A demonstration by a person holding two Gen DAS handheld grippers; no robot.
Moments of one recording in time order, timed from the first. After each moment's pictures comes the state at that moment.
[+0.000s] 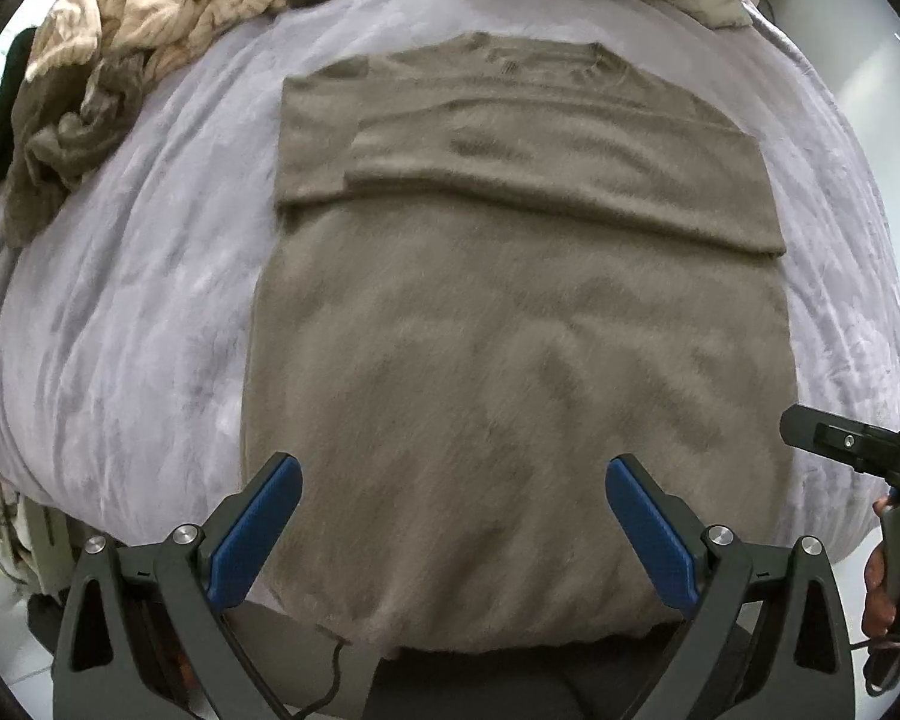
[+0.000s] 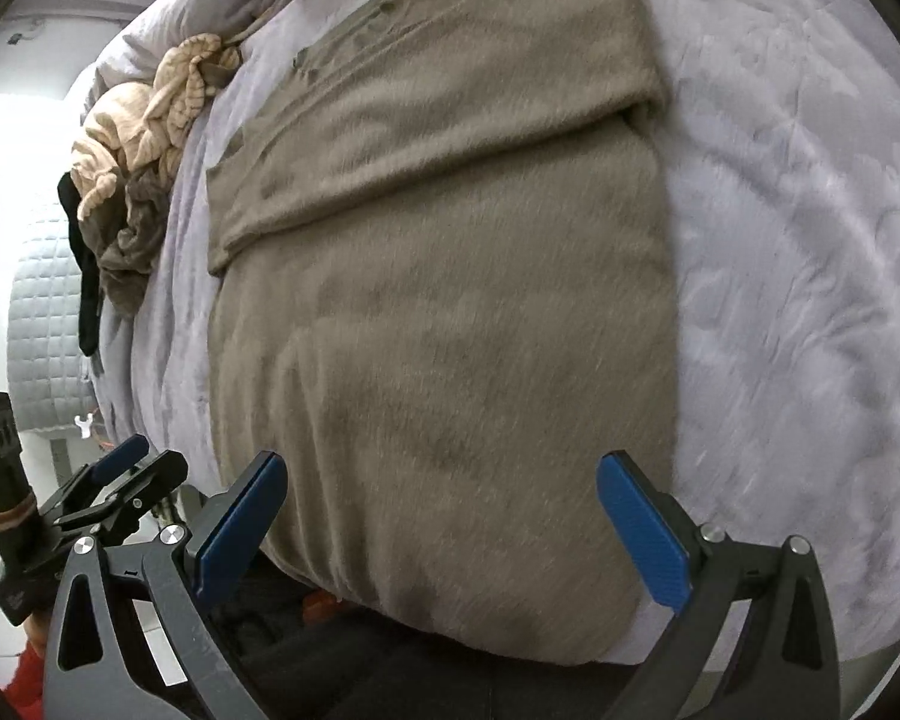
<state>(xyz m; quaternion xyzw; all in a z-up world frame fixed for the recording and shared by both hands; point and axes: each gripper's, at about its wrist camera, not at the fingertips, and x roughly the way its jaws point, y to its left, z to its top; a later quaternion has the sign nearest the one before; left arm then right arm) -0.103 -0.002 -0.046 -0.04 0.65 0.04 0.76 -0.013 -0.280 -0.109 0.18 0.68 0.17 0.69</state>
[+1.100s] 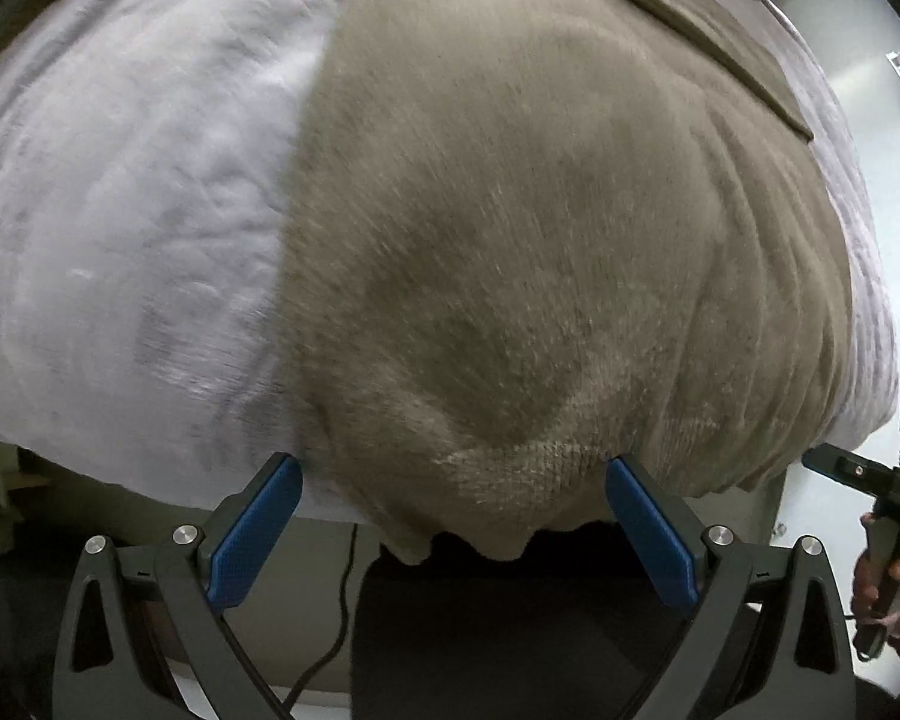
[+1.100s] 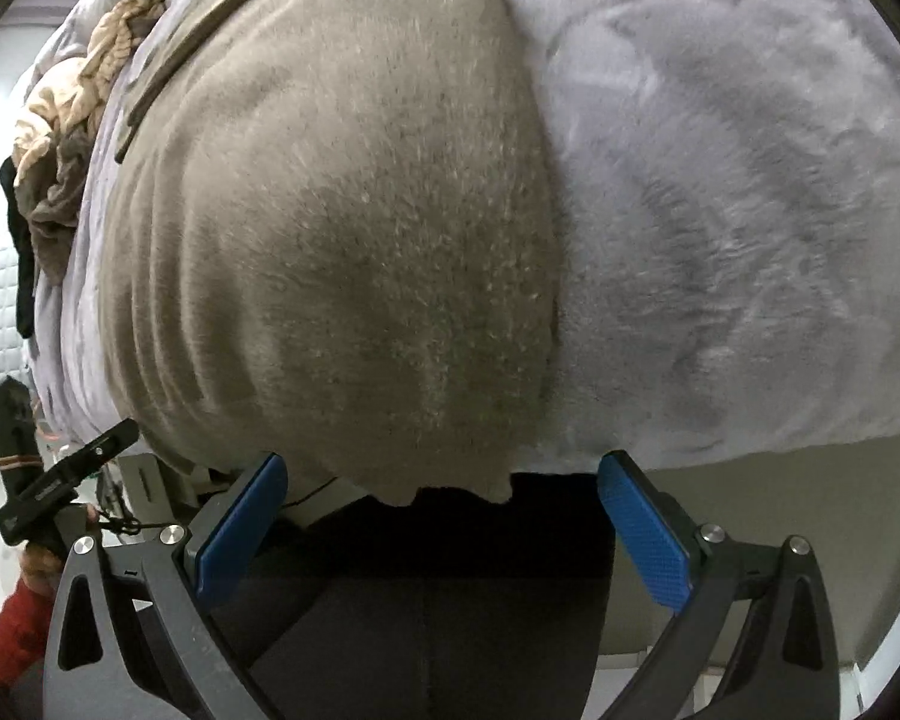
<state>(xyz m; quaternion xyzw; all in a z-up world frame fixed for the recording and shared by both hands) -0.235 0.090 -0.170 -0.13 0.68 -0.03 0.72 -0.171 -0.299 -0.183 0.18 0.71 0.10 0.68</state>
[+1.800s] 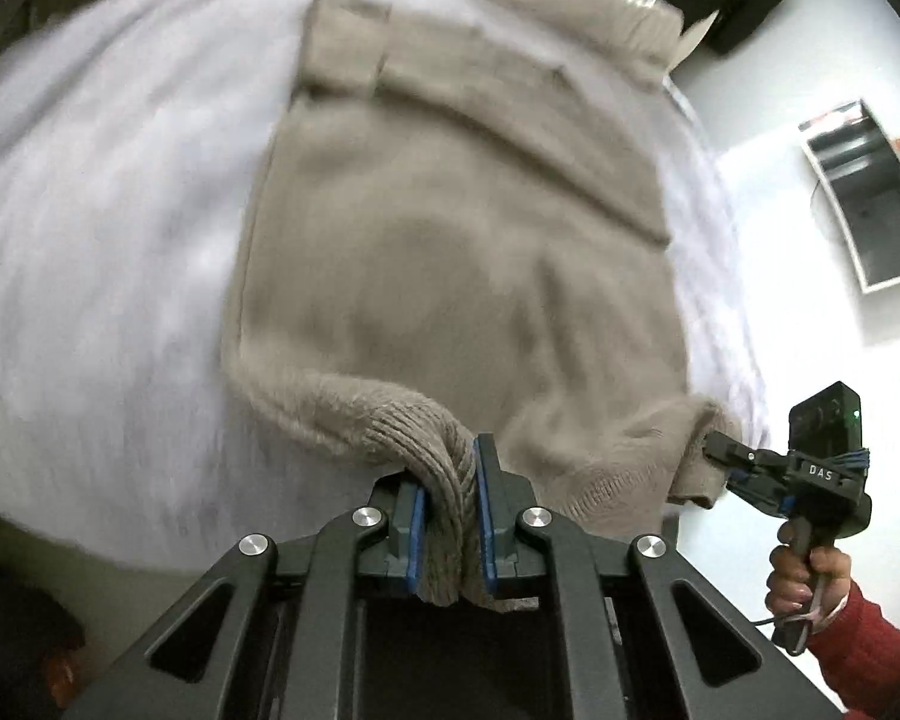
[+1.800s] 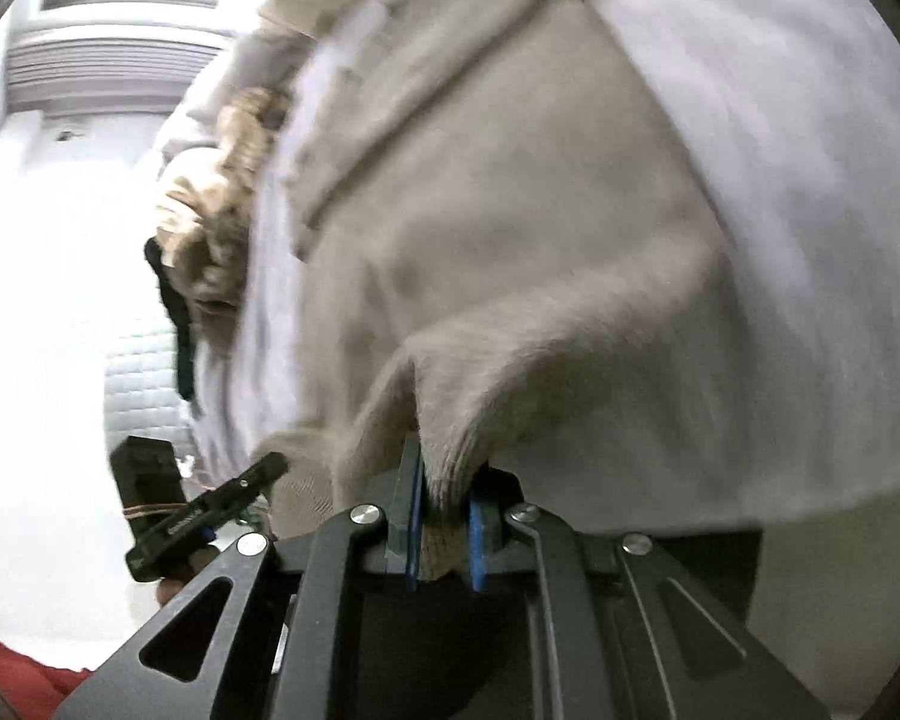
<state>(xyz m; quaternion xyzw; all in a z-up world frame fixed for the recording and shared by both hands) -0.226 0.113 -0.084 -0.23 0.58 -0.12 0.77 -0.125 -0.301 -0.107 0.34 0.60 0.21 0.69</state>
